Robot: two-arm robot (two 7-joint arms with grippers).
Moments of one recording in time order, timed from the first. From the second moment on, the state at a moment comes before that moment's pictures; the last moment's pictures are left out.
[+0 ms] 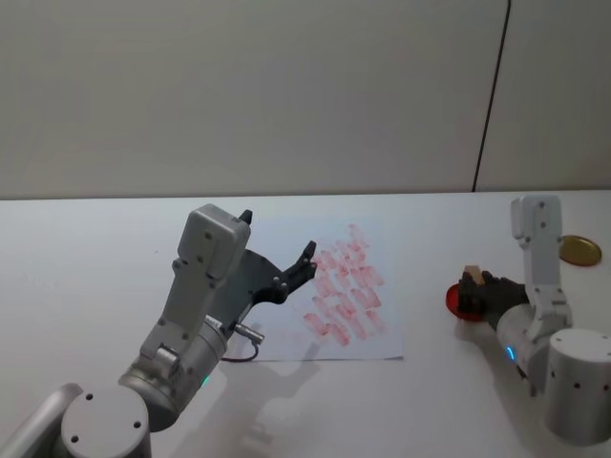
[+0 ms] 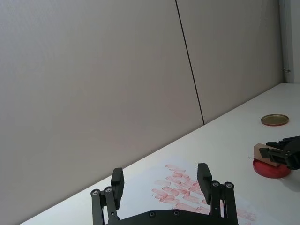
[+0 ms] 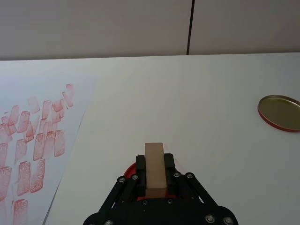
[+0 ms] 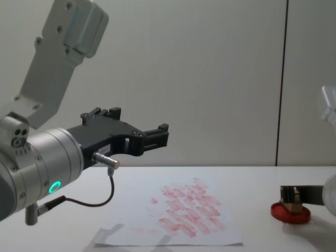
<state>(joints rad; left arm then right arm) -0.24 0.38 0.45 -1.63 -0.20 0.01 -0.01 0.35 0.06 -0.23 -1.30 0.21 0.41 -0.13</state>
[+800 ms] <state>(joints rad) -0.24 0.38 0.45 -1.63 -0.20 0.01 -0.01 0.34 0.06 -0.22 -1.37 0.19 0.38 -0.14</state>
